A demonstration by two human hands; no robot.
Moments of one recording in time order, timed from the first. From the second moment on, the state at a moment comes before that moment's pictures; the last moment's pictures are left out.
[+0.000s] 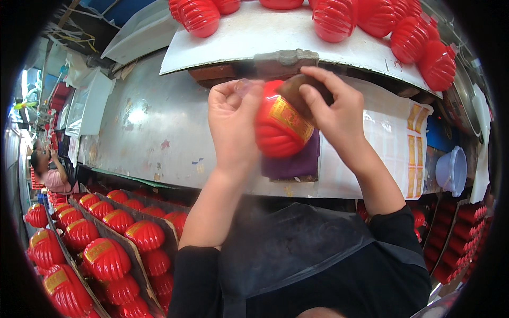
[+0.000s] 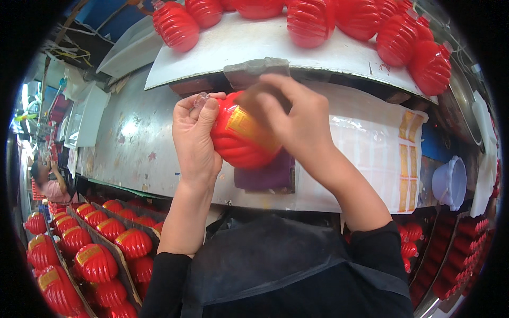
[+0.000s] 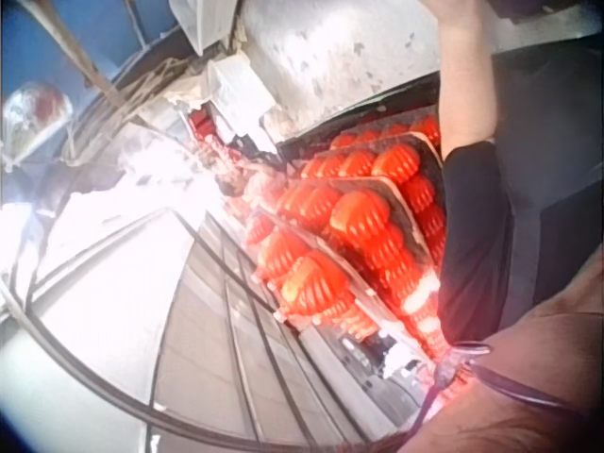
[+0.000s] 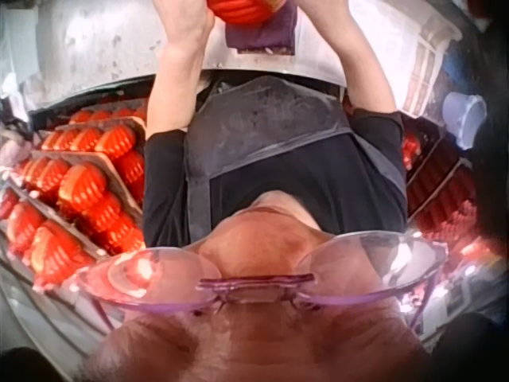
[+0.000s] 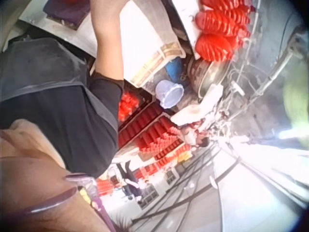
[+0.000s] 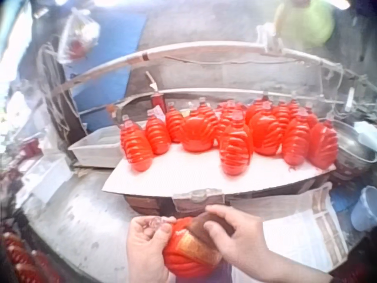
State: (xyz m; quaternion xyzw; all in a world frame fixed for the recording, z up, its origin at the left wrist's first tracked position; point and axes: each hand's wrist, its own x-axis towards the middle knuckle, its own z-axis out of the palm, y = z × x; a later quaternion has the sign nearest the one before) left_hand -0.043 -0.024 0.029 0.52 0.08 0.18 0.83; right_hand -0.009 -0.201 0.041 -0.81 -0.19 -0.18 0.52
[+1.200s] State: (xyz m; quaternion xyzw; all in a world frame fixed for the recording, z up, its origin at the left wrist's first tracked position) left_hand -0.265 0.042 0.107 0.58 0.10 0.44 0.68; right_hand -0.159 -0.102 0.117 -0.51 -0.67 -0.23 0.48
